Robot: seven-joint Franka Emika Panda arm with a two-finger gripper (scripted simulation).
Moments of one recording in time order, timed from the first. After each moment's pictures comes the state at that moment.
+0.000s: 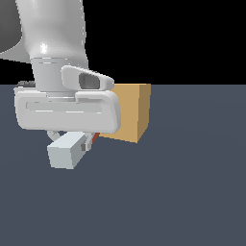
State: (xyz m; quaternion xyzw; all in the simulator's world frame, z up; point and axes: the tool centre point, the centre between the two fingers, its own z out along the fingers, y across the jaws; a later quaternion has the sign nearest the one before) arm -0.105 -0.068 0.073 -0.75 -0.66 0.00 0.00
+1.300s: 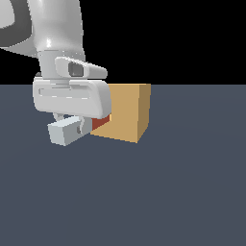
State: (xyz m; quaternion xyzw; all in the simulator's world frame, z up) arm -0.123 -0.017 0.092 -0.83 -0.56 0.00 0.00
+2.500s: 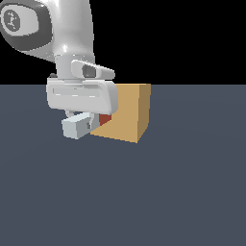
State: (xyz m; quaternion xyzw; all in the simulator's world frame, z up) arm -0.110 0.017 0.092 -0.83 -0.56 0.00 0.00
